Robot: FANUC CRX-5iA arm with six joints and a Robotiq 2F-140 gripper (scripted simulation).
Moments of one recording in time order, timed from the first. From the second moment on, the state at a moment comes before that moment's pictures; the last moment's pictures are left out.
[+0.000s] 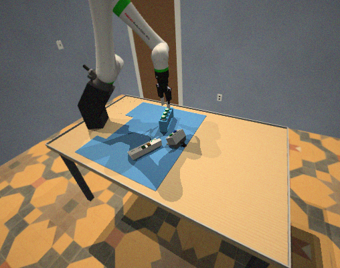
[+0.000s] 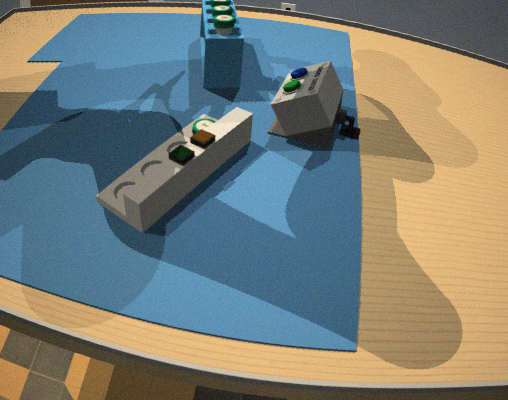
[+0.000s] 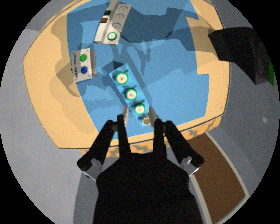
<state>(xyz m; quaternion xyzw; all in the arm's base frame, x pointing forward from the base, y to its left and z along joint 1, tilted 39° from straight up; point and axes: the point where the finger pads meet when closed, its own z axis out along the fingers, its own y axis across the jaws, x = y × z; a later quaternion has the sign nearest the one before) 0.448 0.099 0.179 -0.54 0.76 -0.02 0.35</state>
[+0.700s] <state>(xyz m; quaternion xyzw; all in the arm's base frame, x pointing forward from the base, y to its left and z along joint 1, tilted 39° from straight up) 0.459 0.124 0.162 -0.53 0.78 -0.06 0.33</state>
